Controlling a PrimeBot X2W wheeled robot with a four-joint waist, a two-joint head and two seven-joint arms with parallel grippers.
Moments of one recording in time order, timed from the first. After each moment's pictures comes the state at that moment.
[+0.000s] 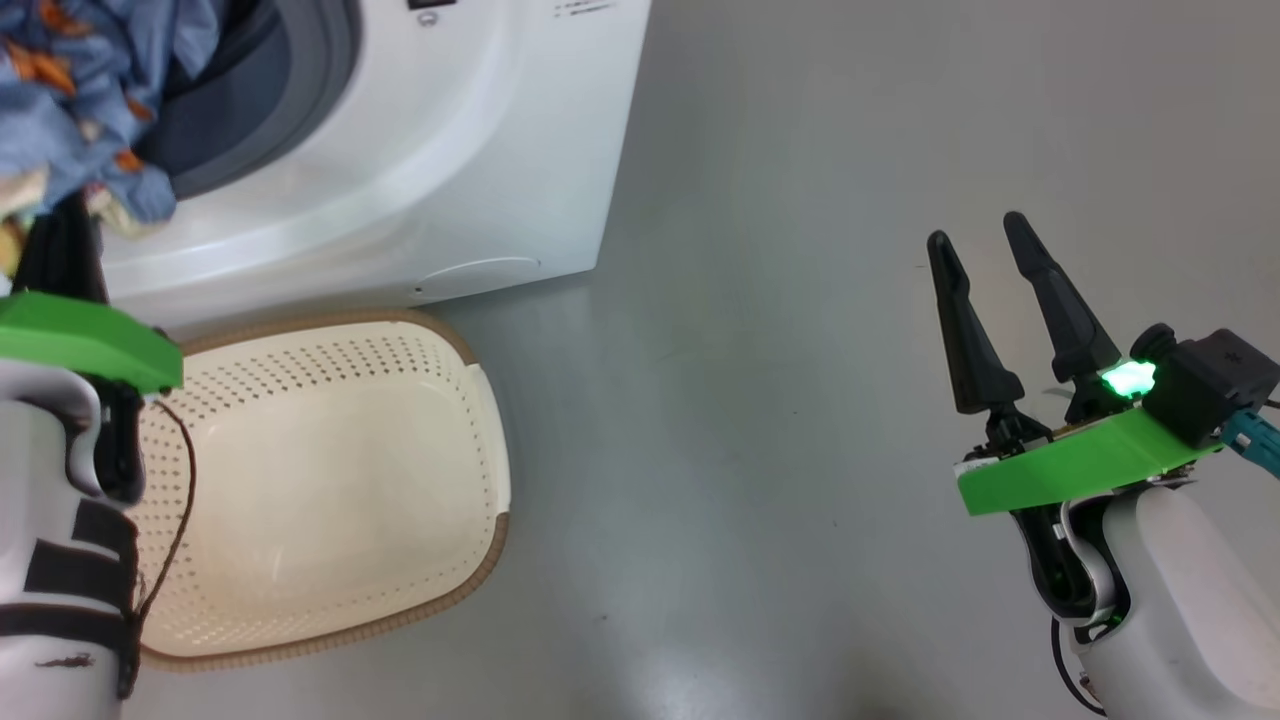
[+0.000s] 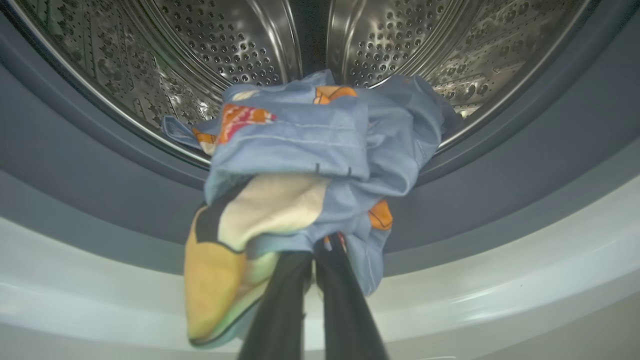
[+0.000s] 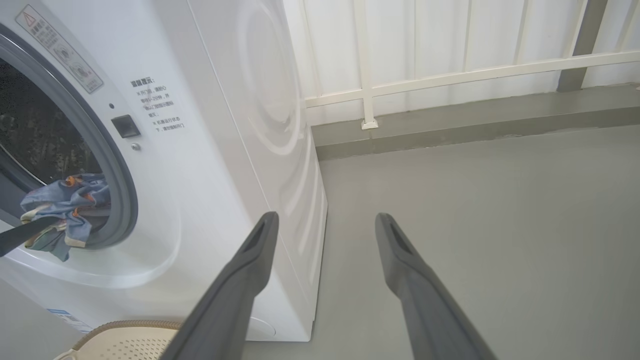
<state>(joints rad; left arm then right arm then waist) -0.87 0.29 -0.06 0.94 -0.44 -0.12 -0.25 -0.39 -0.19 0.22 0.16 0.47 0.13 -0.25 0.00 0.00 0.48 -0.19</state>
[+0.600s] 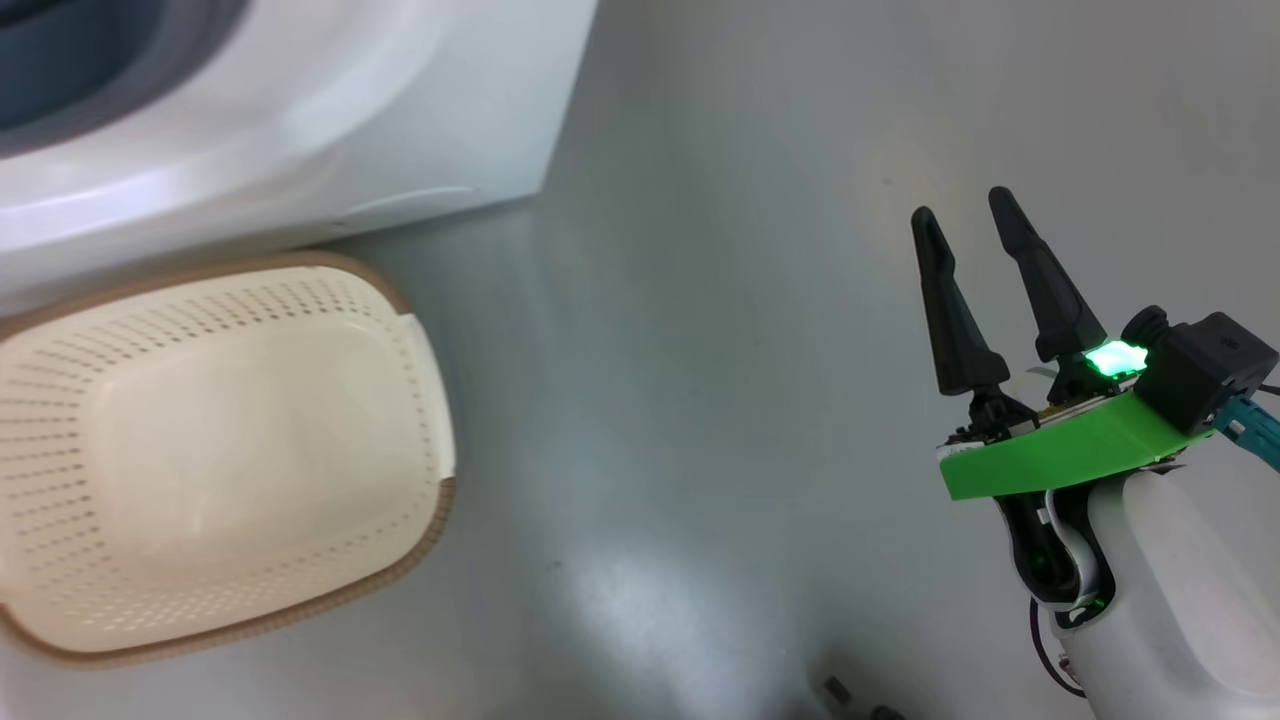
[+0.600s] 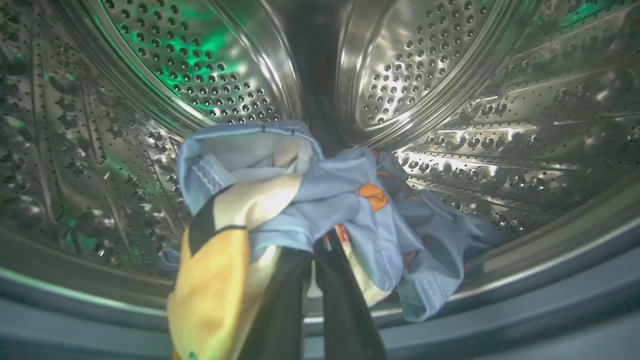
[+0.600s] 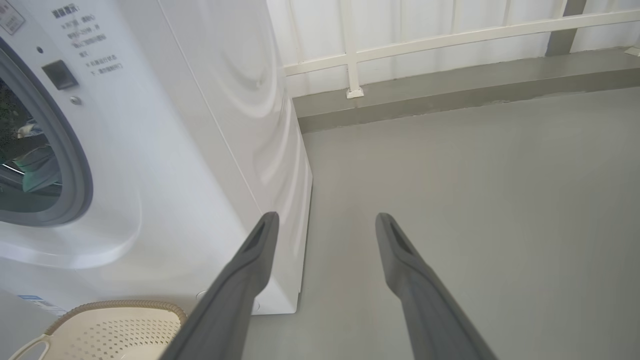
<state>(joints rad) -1.23 0.43 -0.10 0.98 -0.44 -0.12 -0.08 -0.41 -0.16 0.22 0.14 0.47 0.13 -0.25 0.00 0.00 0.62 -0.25</state>
